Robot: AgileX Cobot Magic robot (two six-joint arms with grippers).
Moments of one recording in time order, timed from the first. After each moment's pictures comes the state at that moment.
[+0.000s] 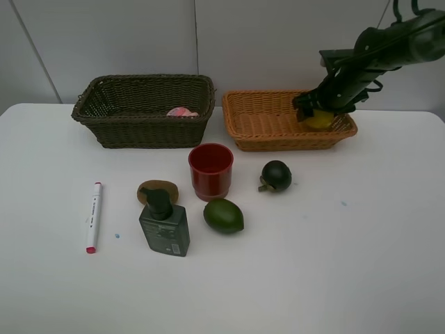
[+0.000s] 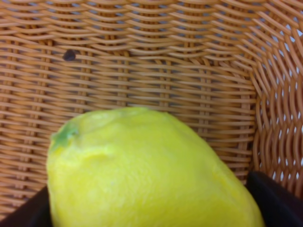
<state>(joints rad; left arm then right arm) -0.02 -0.01 -0.50 0.03 1.07 -0.08 0.12 2.18 -1.58 0.00 0.52 -0.13</state>
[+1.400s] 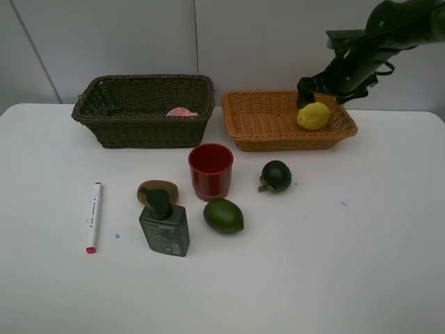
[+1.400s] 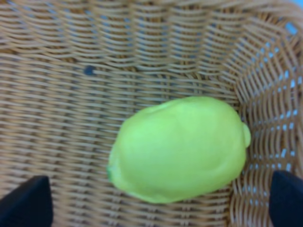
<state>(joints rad) -0.02 -0.01 -0.50 0.03 1.07 -0.08 0.12 2.07 -1.58 0.00 0.60 -0.13</state>
